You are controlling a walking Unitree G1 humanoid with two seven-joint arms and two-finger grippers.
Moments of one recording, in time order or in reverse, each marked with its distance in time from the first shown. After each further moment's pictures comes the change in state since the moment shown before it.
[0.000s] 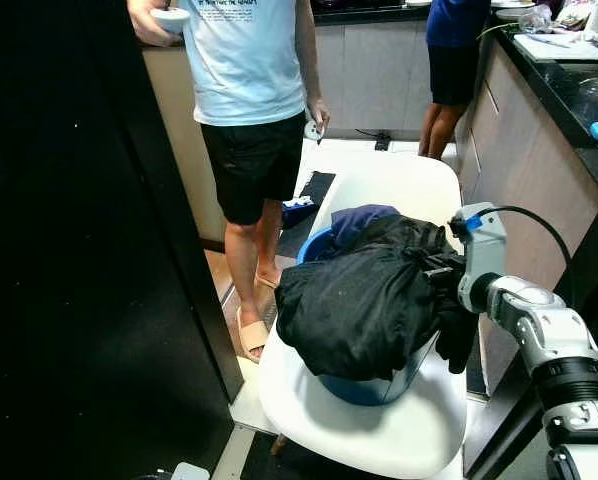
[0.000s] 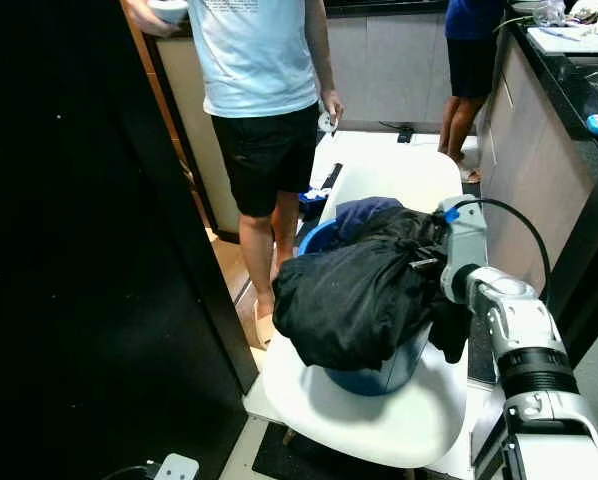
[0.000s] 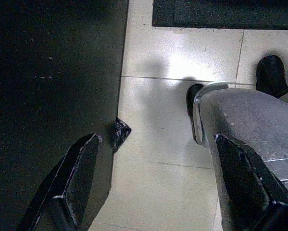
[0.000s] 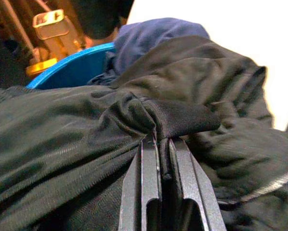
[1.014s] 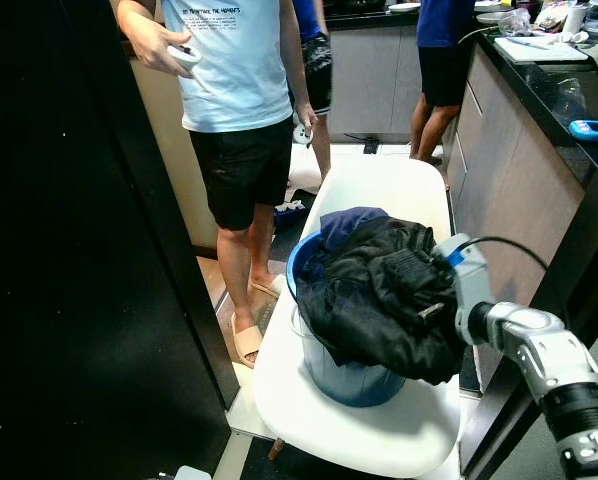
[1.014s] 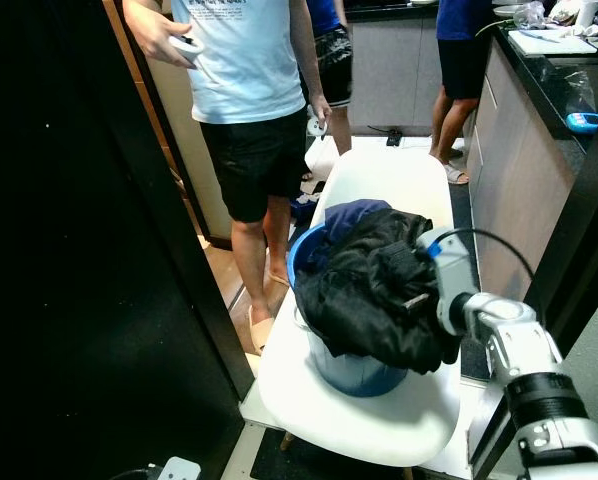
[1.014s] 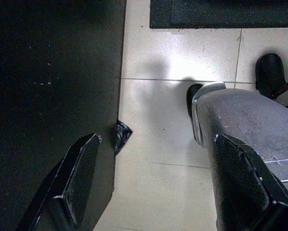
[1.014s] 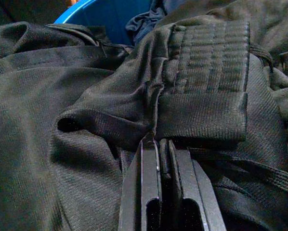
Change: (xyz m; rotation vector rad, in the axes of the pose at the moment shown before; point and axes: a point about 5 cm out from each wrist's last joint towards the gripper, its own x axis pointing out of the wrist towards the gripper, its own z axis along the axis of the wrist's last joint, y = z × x) left arm 0.000 0.001 -0.001 0.004 0.007 0.002; right arm -0.008 0.023 -0.037 -0.135 0.170 0.263
